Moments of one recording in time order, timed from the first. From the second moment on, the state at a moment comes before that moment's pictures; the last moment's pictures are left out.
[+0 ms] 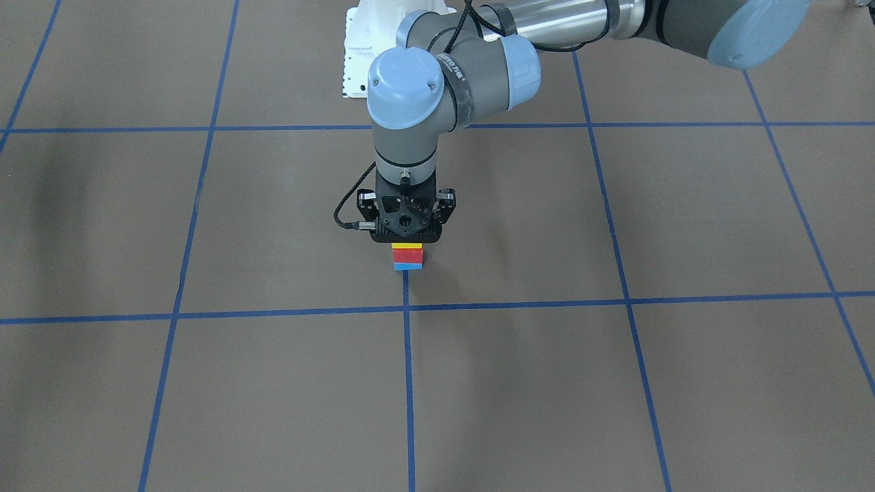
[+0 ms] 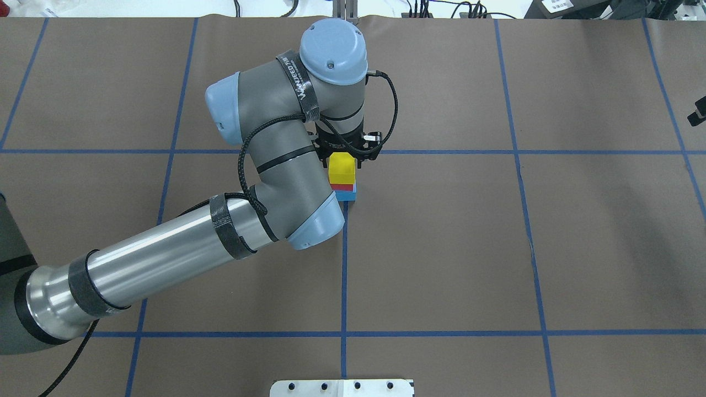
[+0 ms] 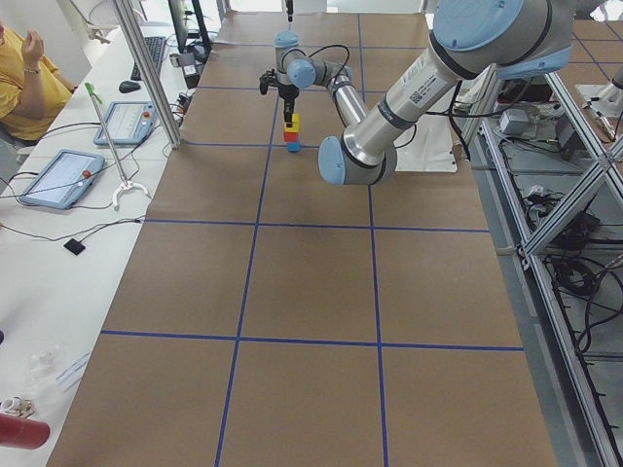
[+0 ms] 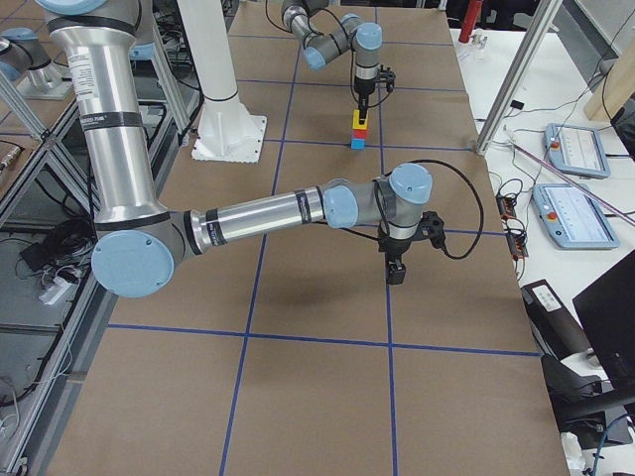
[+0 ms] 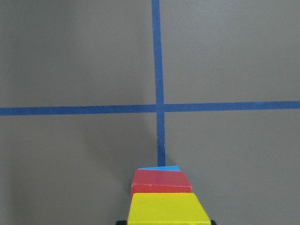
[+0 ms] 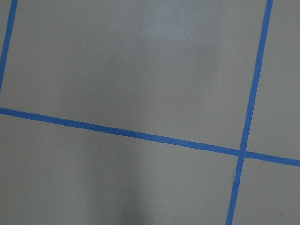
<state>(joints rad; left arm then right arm) -0.61 -2.59 -1.37 -1.49 -1.97 -1.10 1.39 -1.42 1.68 -1.64 2.32 0.09</state>
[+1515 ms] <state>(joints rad) -1.21 -1.83 -1.88 -1.47 -2.31 -0.21 1.52 -1.56 1.71 -1.63 2.36 -0.08</state>
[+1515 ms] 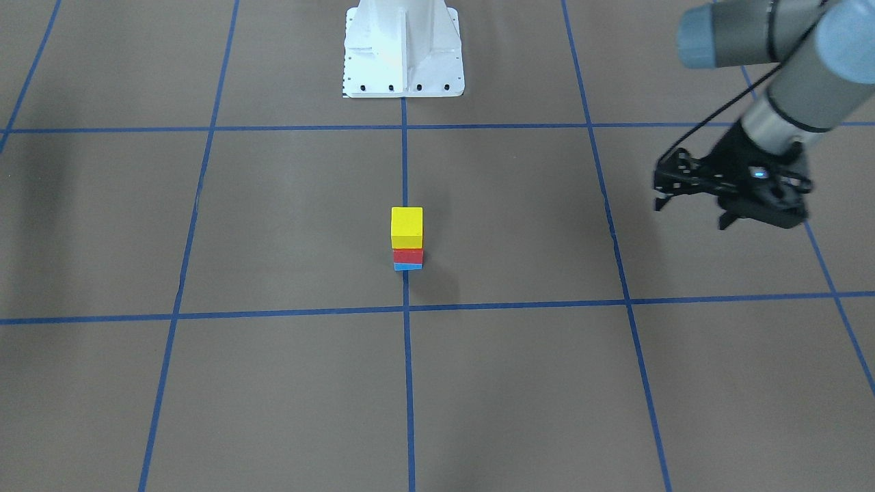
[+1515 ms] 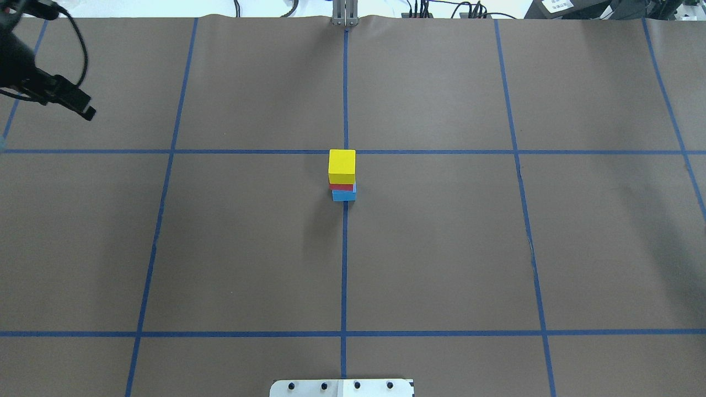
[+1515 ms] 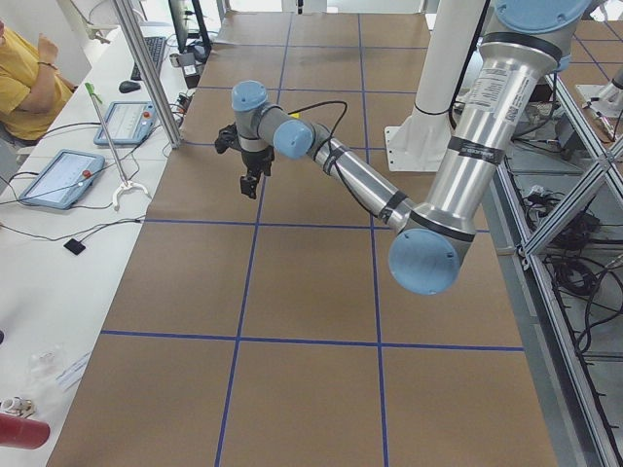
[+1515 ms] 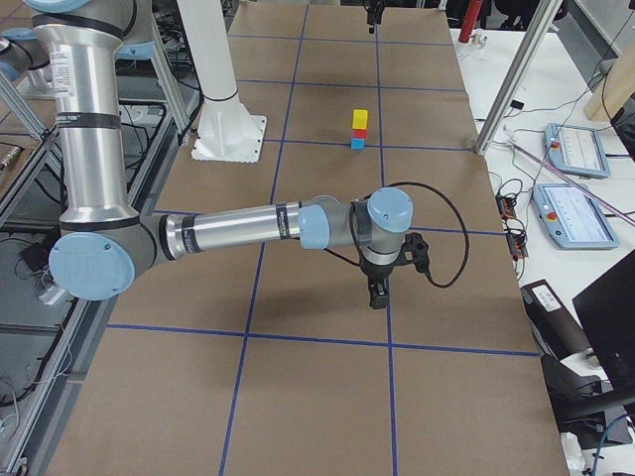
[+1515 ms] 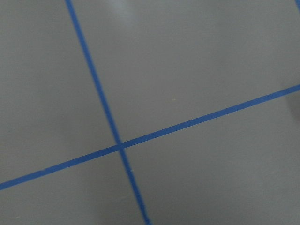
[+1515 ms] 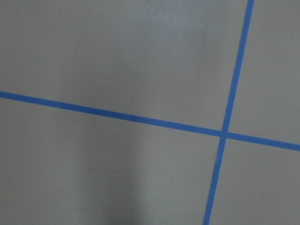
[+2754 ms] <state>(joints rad) -1.58 -1.40 -1.74 -1.65 -2.40 0.04 1.61 -1.62 1.71 -1.64 2.36 -0.06</state>
